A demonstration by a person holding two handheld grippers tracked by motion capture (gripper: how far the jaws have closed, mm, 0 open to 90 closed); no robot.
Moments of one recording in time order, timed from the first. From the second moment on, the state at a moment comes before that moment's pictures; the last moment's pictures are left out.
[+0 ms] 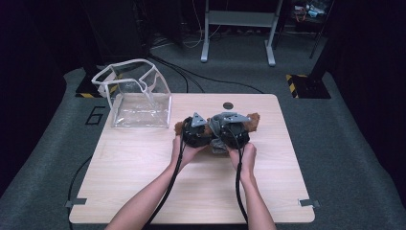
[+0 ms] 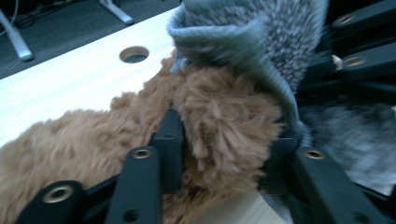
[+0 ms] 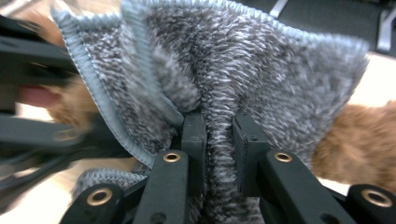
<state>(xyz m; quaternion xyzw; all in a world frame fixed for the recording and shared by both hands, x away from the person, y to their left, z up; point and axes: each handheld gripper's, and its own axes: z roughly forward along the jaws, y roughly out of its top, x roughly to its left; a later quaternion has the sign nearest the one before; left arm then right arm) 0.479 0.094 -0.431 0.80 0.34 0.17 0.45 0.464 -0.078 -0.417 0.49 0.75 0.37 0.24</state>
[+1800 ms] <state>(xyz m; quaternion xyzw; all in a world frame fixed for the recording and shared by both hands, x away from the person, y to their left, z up) 0.487 0.126 -0.437 0.80 0.37 0.20 0.43 0.475 -0.067 -0.387 0.47 0.73 0.43 0.24</state>
